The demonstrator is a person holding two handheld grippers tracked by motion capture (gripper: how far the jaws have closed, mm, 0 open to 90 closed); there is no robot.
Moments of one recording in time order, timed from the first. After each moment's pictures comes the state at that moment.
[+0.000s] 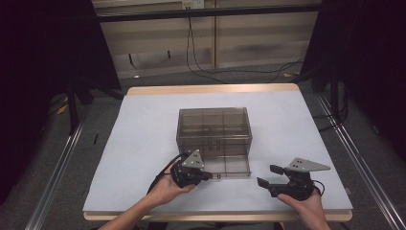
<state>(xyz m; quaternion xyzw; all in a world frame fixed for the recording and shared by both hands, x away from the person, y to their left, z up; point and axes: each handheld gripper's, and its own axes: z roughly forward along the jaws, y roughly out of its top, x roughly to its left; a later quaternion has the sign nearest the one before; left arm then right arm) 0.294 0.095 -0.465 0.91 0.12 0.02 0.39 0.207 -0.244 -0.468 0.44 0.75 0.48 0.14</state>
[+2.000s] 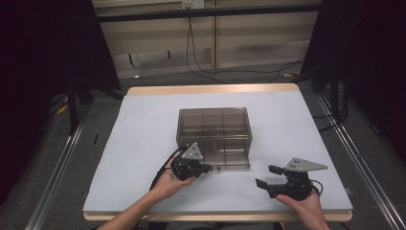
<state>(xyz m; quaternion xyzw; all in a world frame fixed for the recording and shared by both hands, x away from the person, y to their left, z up) 0.312 0.094 -0.469 0.90 0.16 0.03 0.40 0.209 -0.240 -0.469 0.44 0.75 0.47 0.13</state>
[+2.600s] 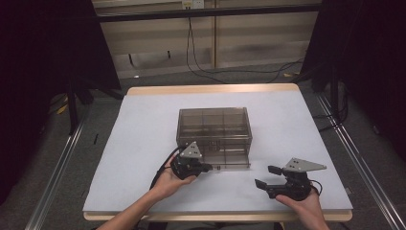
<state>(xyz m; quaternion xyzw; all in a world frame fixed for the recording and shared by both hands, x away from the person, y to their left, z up) 0.315 0.095 -0.469 0.90 0.17 0.03 0.41 0.209 -0.239 -0.469 0.43 0.76 0.47 0.13</state>
